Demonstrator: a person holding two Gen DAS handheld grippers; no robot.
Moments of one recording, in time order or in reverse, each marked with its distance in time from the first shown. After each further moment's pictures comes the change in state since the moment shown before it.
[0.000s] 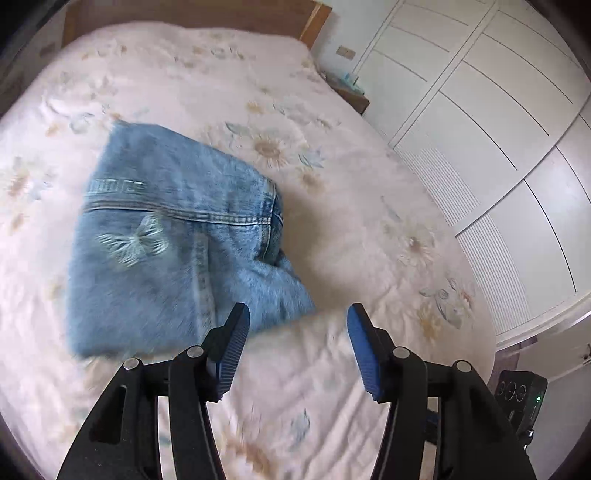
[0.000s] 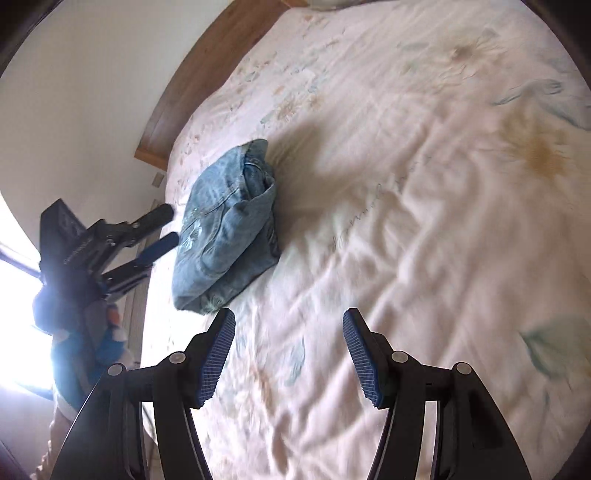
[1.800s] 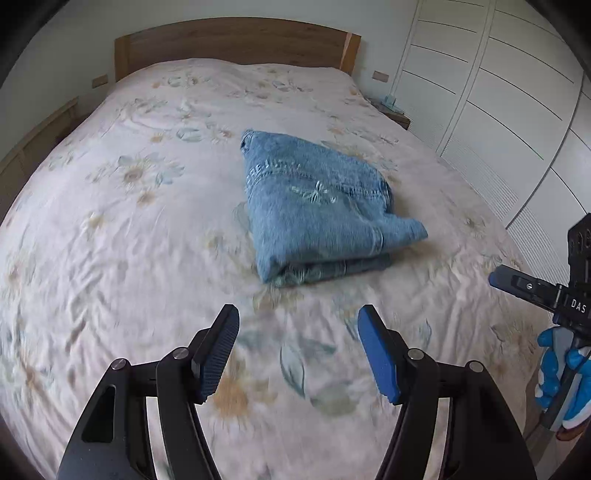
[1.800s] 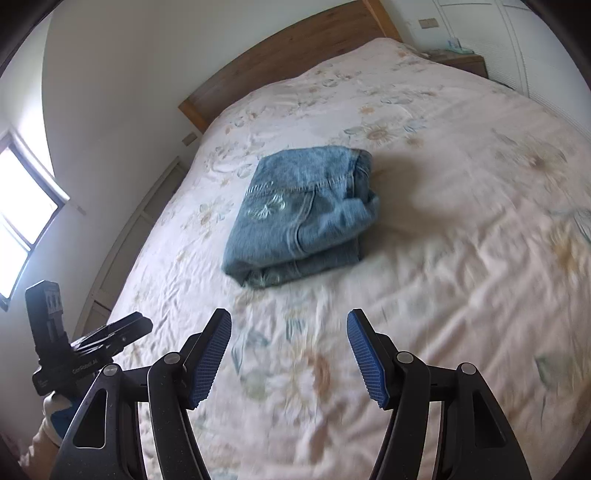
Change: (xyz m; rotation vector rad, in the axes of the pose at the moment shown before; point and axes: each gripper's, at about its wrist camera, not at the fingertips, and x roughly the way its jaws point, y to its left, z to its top) left arm -0.116 0.088 -0.091 0.063 -0.129 0.203; right arm 0.021 0.146 -0.012 -0.373 -0.030 -0.057
